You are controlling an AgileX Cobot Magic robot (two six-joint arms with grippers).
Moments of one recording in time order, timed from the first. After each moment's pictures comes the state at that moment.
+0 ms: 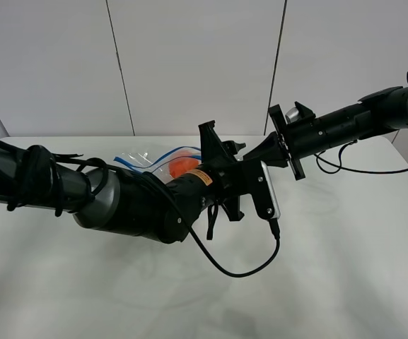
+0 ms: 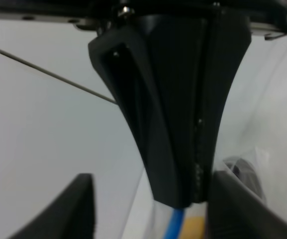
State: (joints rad) left arm -0.86 2.02 -1.06 -0.51 -0.72 1.37; right arm 0.00 2.08 -1.36 1.19 1.21 -0.58
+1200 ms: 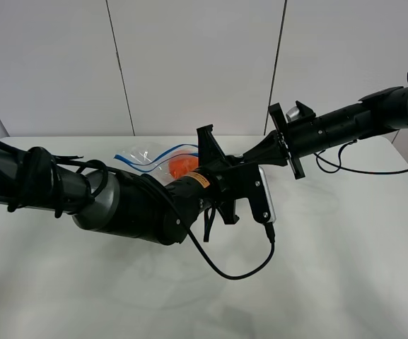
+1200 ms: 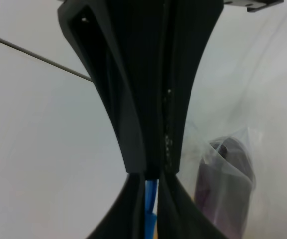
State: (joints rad) left arm -0.86 2.03 -1.04 -0.53 -0.71 1.42; right arm 0.00 2.08 -1.36 1.20 1.20 -0.57
